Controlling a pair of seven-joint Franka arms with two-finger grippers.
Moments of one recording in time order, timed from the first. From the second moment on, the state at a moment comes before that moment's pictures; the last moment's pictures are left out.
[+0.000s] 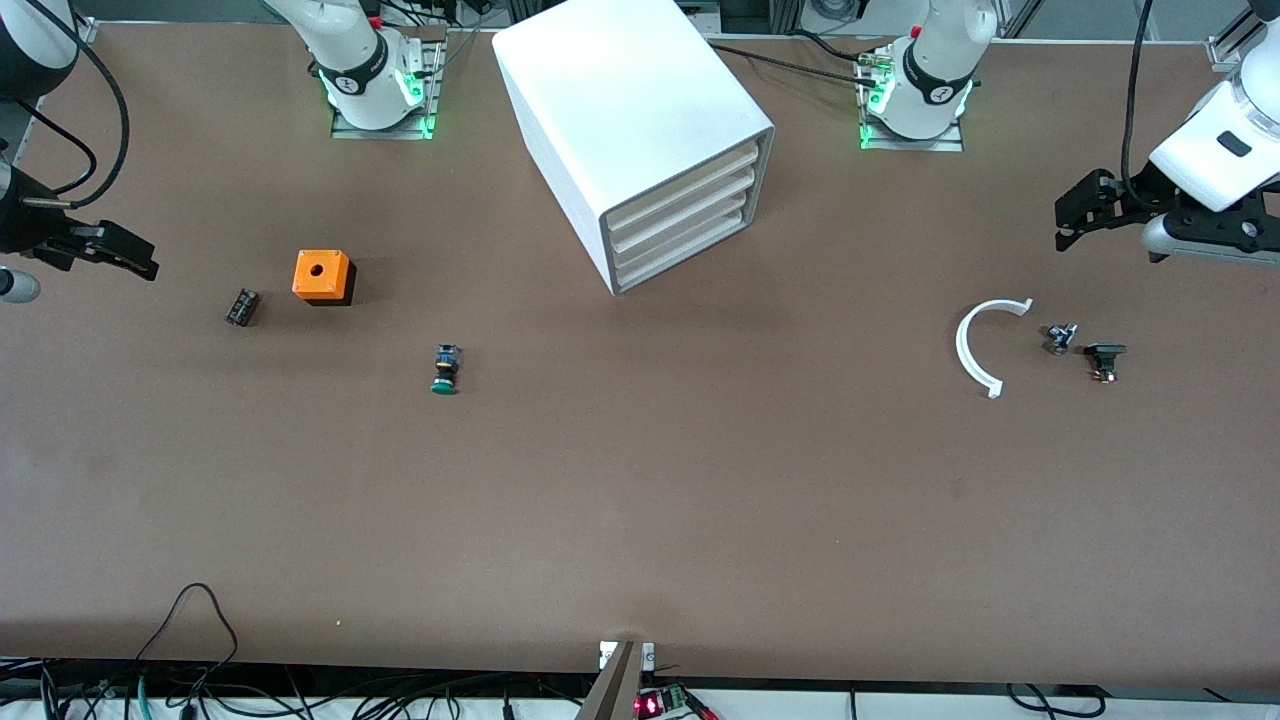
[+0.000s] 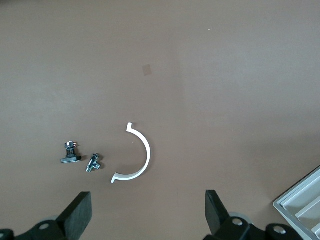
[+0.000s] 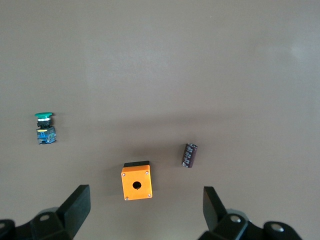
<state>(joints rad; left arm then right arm) 0.05 -0.06 -0.12 -1.68 0.02 1.65 0.07 -0.02 0.00 -0.05 -1.74 -0.08 1.72 0.02</state>
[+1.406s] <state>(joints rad) 0.05 0.11 -0.14 -1.64 -0.01 1.64 0.08 -0.02 0.00 -0.05 -1.74 -0.04 1.74 0.02</state>
